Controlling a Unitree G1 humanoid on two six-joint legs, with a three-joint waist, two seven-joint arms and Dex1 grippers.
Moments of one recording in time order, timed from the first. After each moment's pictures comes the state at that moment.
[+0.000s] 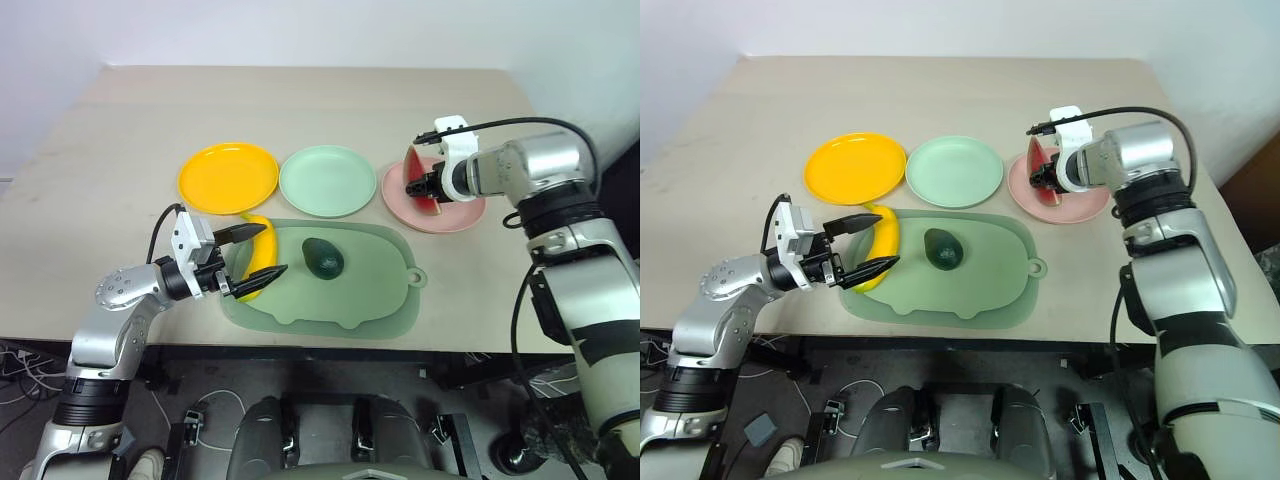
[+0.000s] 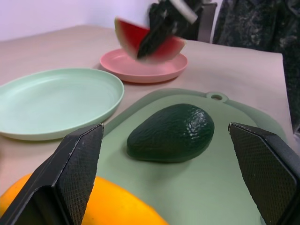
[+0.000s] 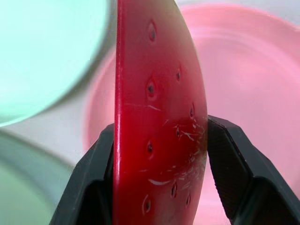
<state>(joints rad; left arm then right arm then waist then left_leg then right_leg) -0.22 0.58 0.10 -0.15 -0.52 0.23 -1.02 -1.27 -0.55 0.31 0.89 0.41 1.00 0.38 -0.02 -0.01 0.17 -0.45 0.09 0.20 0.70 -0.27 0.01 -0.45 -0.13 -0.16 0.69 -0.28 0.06</state>
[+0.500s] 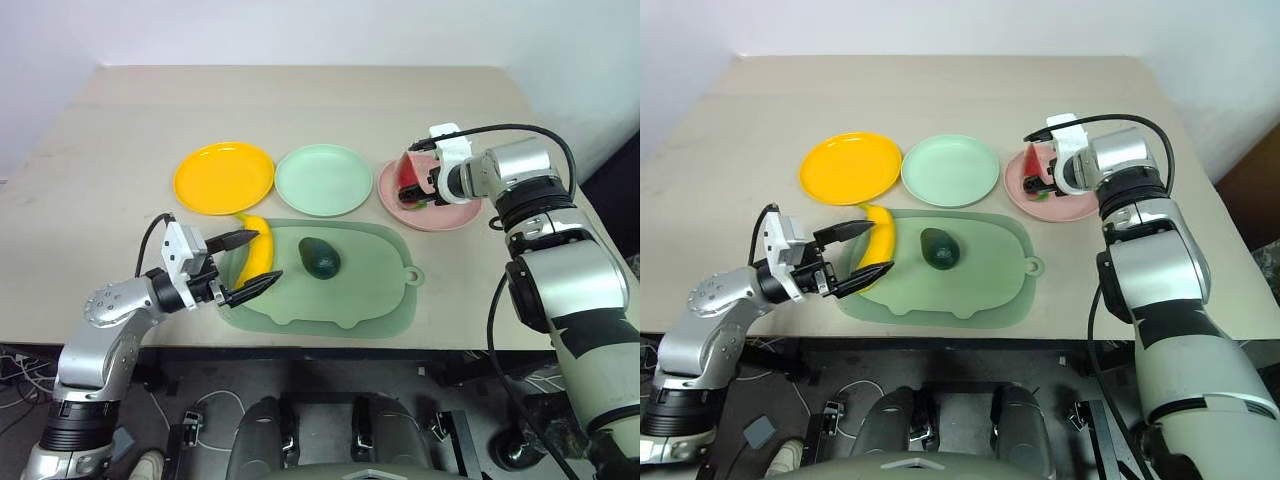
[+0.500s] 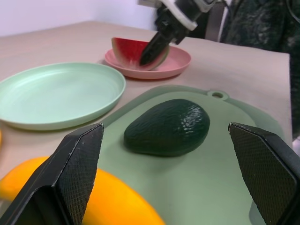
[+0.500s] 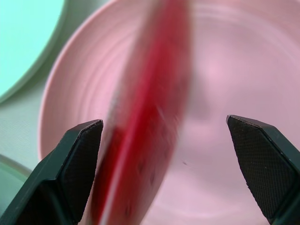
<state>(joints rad) -0.13 0.59 0.14 -0.24 -0.54 0.26 -0.97 -1.33 -0.50 0.23 1.01 0.18 0.94 0.51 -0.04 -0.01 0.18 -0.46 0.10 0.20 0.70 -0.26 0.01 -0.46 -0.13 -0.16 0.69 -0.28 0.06</state>
